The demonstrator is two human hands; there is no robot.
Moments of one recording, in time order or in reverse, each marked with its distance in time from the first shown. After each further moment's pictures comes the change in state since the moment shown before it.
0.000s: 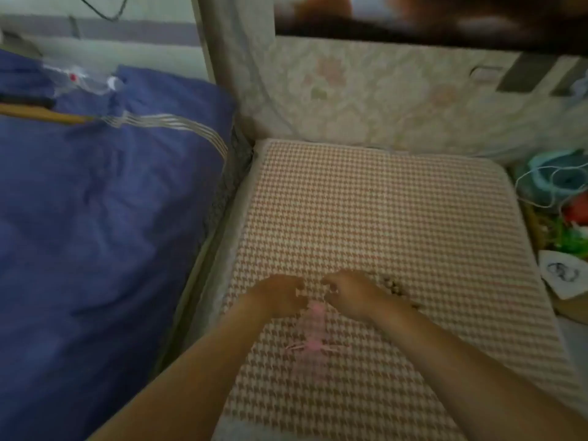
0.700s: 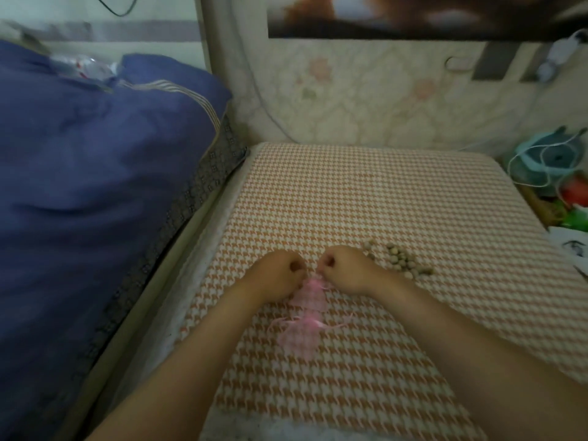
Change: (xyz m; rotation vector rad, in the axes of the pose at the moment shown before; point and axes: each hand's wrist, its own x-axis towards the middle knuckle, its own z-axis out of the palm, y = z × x) left_hand 0.020 -0.031 0.091 -0.072 0.530 0.221; right_hand 0.011 0.036 0.085 0.127 0.376 -0.111
